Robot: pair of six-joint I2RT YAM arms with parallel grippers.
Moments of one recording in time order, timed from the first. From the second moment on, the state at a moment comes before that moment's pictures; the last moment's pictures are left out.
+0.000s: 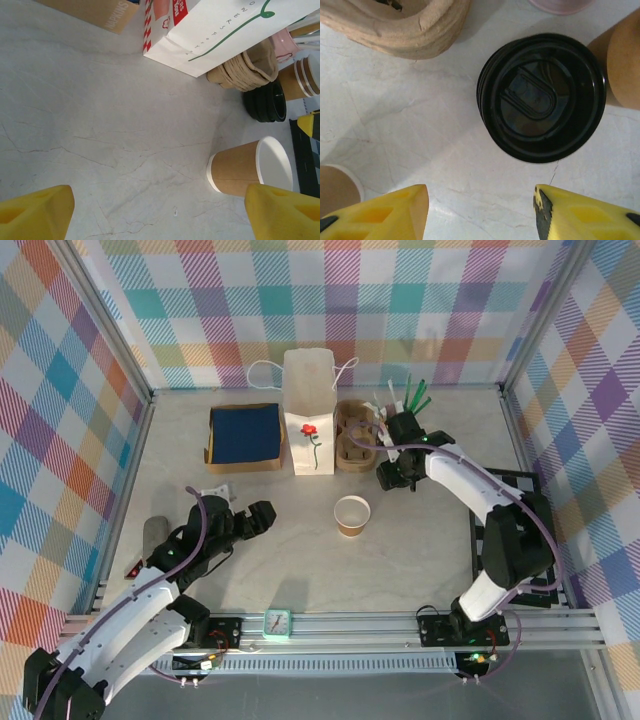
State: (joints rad) left arm -0.52 0.72 0.49 -0.36 0.01 -0.79; right arm 0.42 1.64 1.27 -0.81 0.10 -0.01
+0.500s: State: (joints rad) left arm -0.52 0.71 0.49 -0.40 -0.01 -0.79; right arm 0.42 1.75 1.32 -0.75 0.15 -0.04
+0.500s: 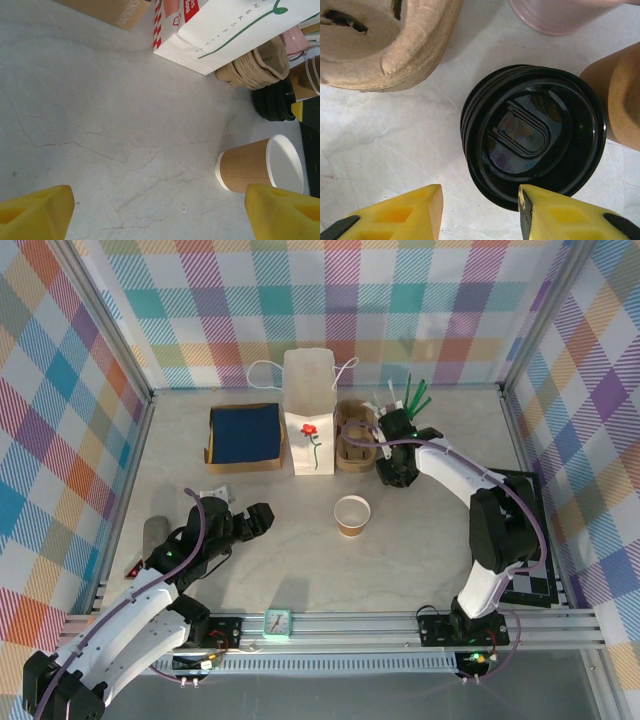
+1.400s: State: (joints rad) left arm -0.52 0.71 0.49 -0.40 -0.02 -0.78; right arm 0.42 1.85 1.34 -0.73 0.18 -0.12
